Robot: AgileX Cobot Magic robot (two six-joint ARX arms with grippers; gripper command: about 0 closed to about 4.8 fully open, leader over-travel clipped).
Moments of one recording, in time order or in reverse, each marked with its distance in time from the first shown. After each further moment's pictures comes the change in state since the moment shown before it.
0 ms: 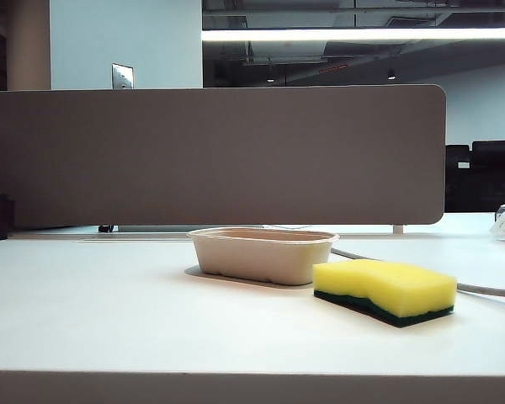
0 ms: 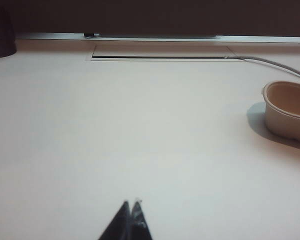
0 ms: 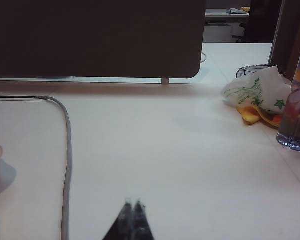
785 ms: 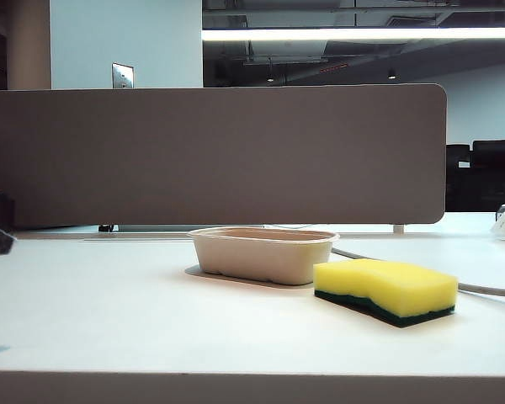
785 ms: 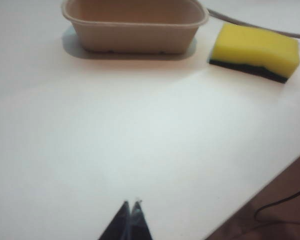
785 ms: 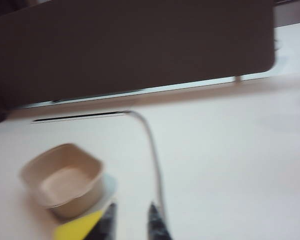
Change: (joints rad) left arm -0.547 0.216 0.000 -0.002 0.002 0.000; right arm 0.000 0.014 0.111 -0.089 -0.253 0.253
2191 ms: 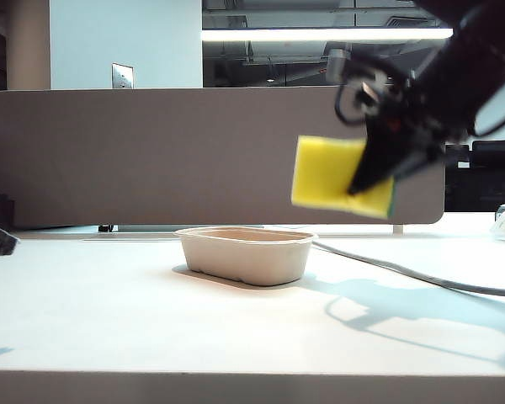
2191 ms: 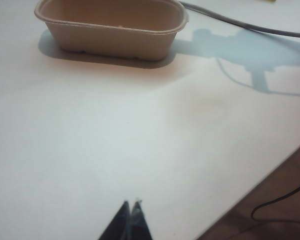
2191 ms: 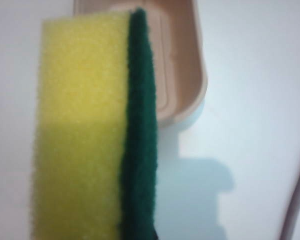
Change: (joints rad) left arm -0.021 0.001 0.000 0.002 -0.002 0.000; right arm 0.512 1.348 0.751 -0.183 0.099 -0.455
